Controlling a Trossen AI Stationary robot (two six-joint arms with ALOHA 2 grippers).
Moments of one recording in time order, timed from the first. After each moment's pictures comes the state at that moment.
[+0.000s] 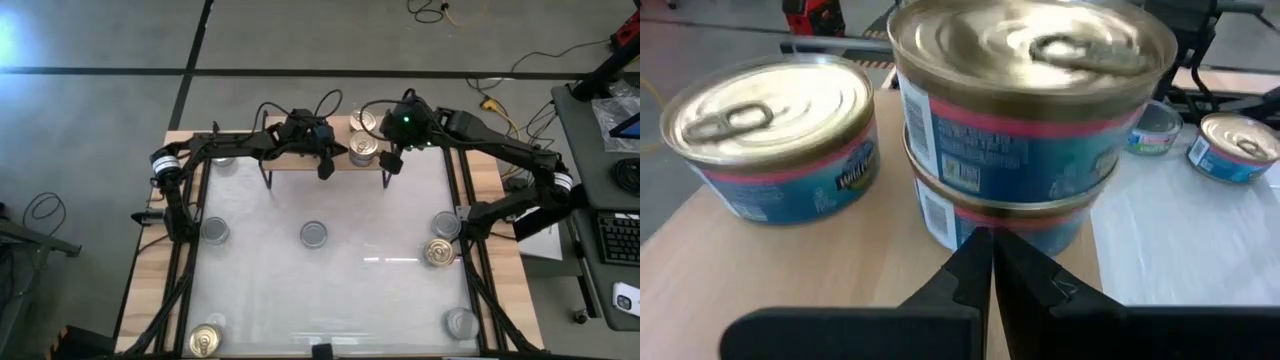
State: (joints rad) left arm 0.48 1.85 1.30 0.13 0.31 0.15; right arm -0.50 1.35 1.36 -0.84 0.08 -0.17
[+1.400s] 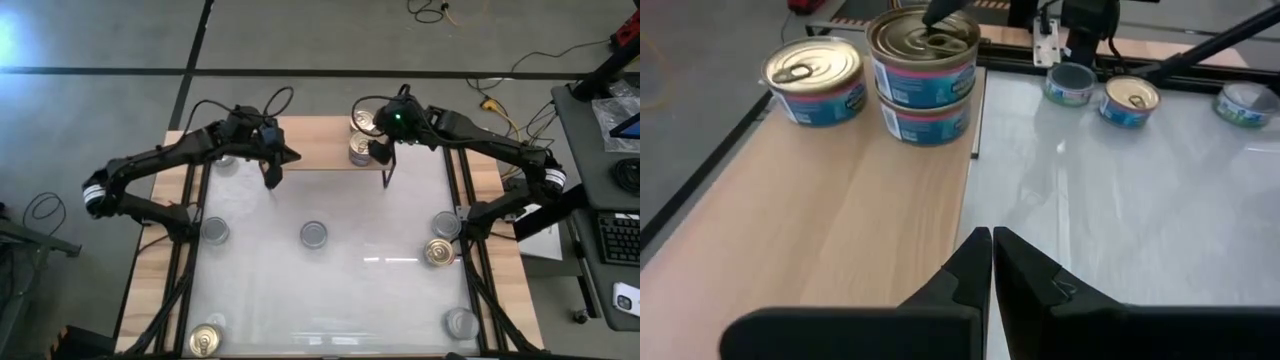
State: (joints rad) left arm 0.48 1.28 1.11 -0.37 0.30 0.17; right arm -0.52 1.42 1.35 -0.71 0.26 -0.18
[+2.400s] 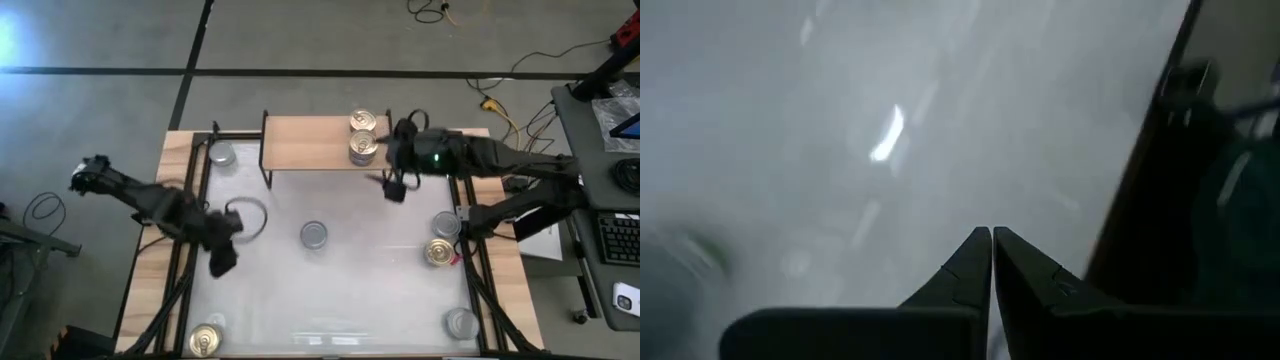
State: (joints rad) left arm -0.47 1.05 1.04 -1.07 0.06 -1.00; right arm -0.05 1.23 1.40 -0.69 0.26 -0.17
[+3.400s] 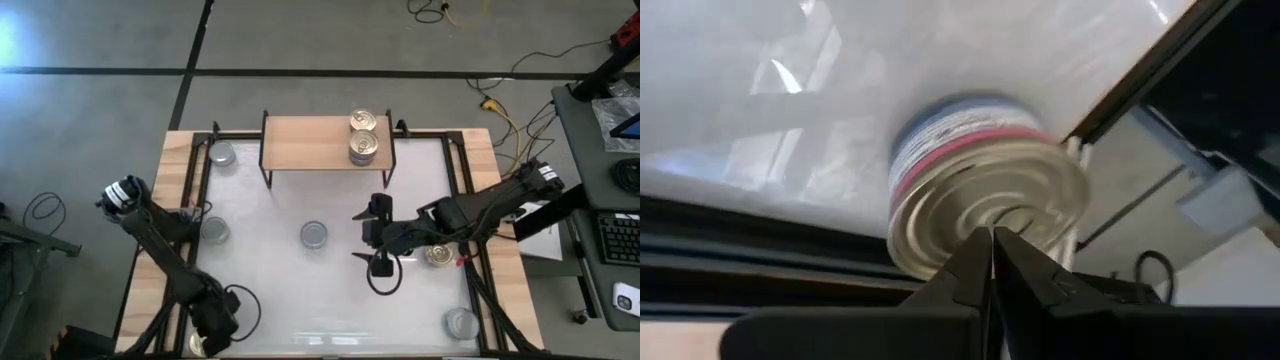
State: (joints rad) left arm -0.90 1.57 0.97 -0.69 0.48 -1.52; right arm 0.38 1.46 1.38 -0.69 0.40 0.17
